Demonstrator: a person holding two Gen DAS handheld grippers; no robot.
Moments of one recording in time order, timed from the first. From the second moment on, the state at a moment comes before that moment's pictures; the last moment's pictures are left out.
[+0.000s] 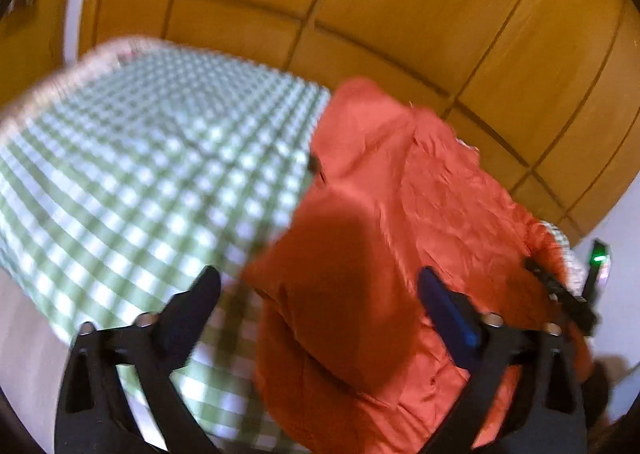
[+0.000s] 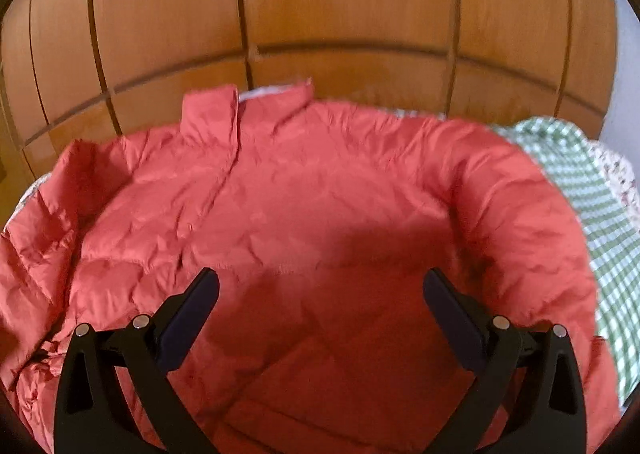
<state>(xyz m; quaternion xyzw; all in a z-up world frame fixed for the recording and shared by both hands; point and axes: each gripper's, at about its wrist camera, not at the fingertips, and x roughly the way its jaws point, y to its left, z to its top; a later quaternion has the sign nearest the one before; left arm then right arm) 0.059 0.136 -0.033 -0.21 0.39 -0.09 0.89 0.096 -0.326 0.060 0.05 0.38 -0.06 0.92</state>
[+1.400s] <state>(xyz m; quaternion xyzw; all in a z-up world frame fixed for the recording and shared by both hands) 0.239 -0.019 0.110 -0.01 0.32 -0.19 0.93 0.102 -0.324 0.030 0.06 0.42 -0.05 0.91</state>
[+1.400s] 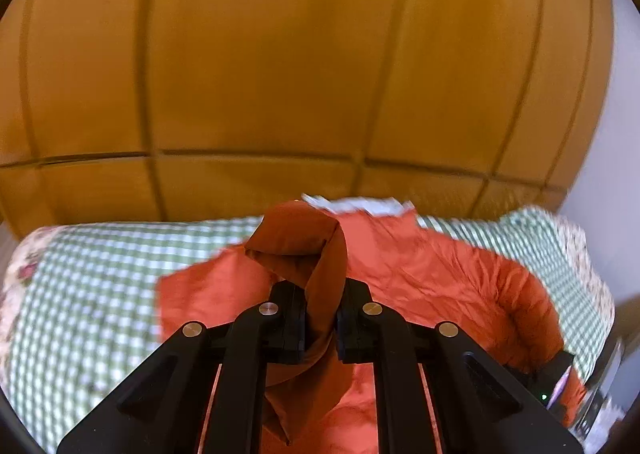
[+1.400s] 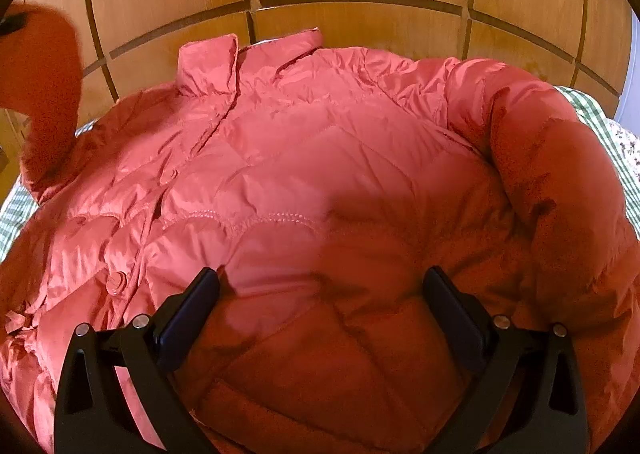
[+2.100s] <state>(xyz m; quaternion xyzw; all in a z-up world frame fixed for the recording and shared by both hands) 0.218 -0.067 0.011 -0.07 0.28 -0.24 0.93 0.098 -0.331 0.031 0.08 0.41 -0.04 0.91</state>
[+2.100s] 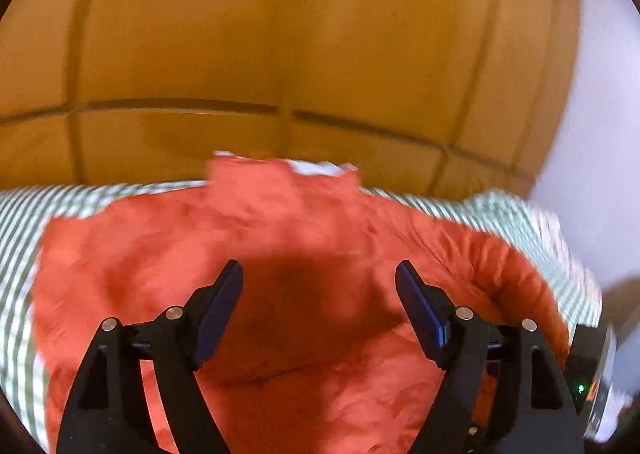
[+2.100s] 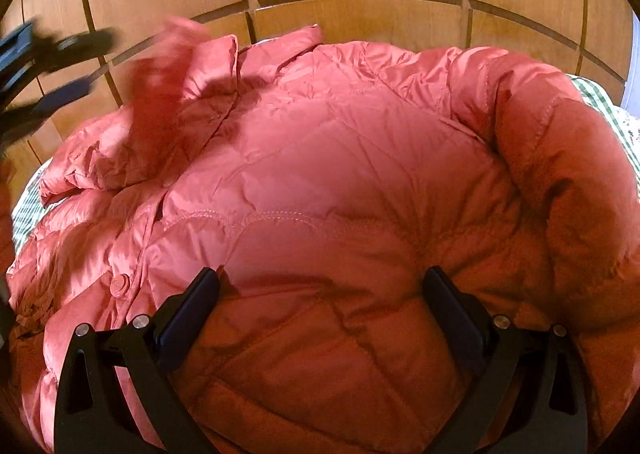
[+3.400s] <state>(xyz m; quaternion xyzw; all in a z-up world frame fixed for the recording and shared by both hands) 0.217 0.099 -0.094 -0.25 0.37 -0.03 0.89 0.218 -0.322 0.054 0.22 0.36 0.05 0.91</state>
